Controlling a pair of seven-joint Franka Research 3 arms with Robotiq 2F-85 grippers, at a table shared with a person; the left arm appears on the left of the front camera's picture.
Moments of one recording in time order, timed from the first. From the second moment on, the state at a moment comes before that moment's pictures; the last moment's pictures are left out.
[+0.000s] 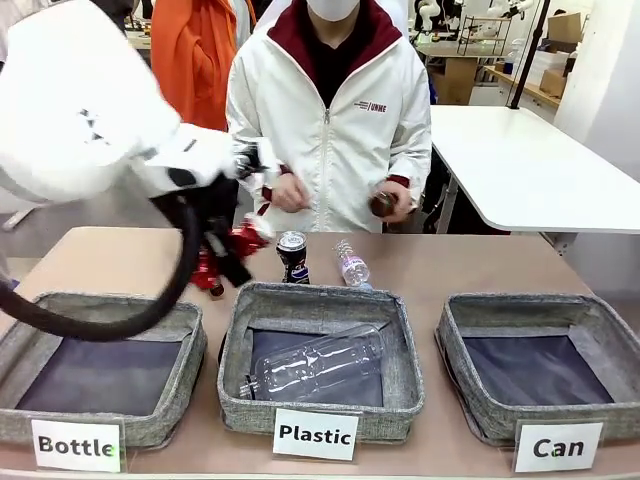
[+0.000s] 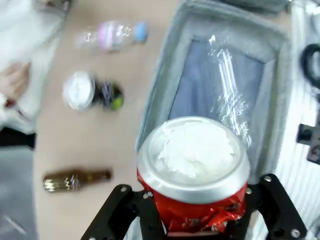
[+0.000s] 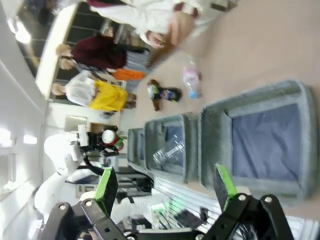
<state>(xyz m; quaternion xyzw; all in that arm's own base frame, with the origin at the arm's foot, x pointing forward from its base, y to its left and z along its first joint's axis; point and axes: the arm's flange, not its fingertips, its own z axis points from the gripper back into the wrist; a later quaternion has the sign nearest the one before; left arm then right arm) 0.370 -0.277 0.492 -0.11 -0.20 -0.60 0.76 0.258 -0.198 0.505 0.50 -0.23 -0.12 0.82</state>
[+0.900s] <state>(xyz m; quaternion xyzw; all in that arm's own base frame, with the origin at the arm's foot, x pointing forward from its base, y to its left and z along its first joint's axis) 0.403 -0.668 0.454 -0.13 -0.30 -0.76 0.56 0.164 -0.305 0.543 0.40 -0.19 -0.07 0.89</state>
